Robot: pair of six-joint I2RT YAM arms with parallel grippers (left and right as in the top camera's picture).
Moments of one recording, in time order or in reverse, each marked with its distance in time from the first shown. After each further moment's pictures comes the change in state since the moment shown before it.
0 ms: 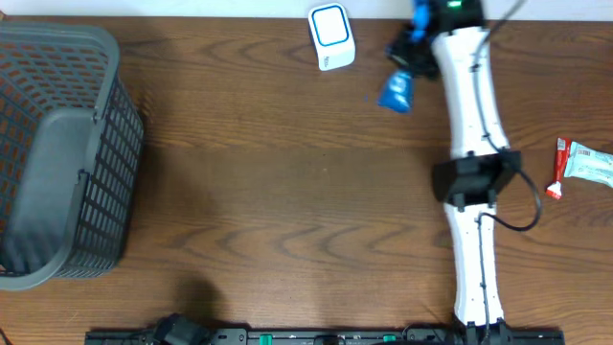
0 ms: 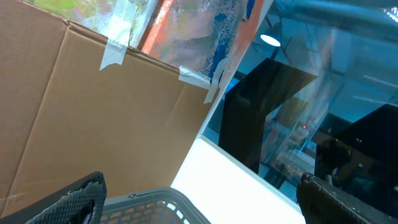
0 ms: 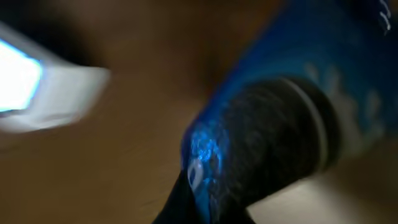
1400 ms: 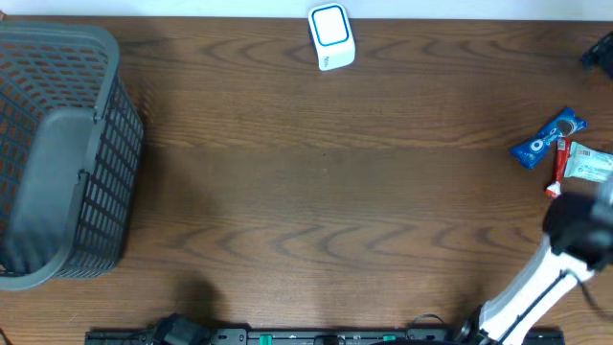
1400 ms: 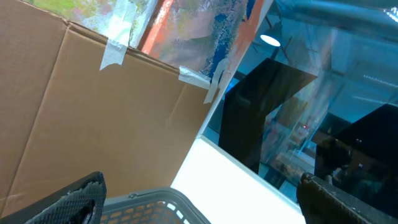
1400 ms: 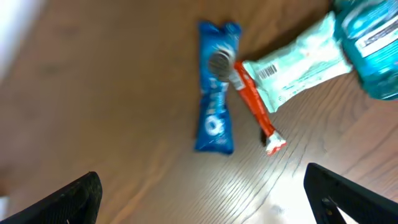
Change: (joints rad) left arm 0.000 0.000 0.000 0.000 0.000 0.000; right arm -0.579 -0.508 -0.358 0.057 0.021 -0.295
